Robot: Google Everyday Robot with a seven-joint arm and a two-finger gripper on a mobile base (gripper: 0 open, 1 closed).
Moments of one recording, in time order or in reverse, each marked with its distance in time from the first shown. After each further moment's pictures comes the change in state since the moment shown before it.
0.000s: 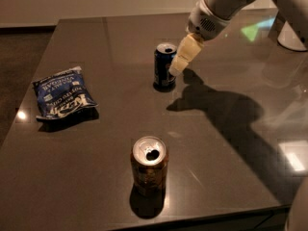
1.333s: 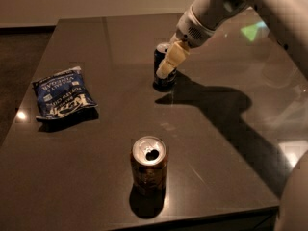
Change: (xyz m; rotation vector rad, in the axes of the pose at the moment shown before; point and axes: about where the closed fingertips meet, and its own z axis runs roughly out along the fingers) arm -0.022 0.008 0.038 -0.078 -0.085 -0.018
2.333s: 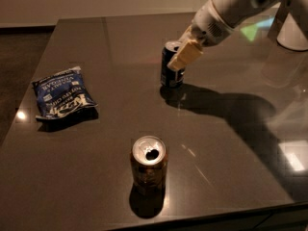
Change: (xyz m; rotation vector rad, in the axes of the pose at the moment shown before) arm 0.007 0.025 -0.036 -0.059 -0.082 -0.047
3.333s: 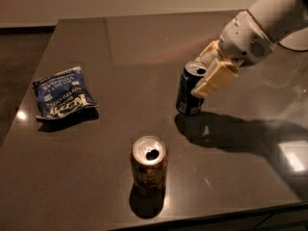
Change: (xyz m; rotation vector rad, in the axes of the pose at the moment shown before) arm 0.040 0.099 -0.047 -0.135 -0.013 -0.140
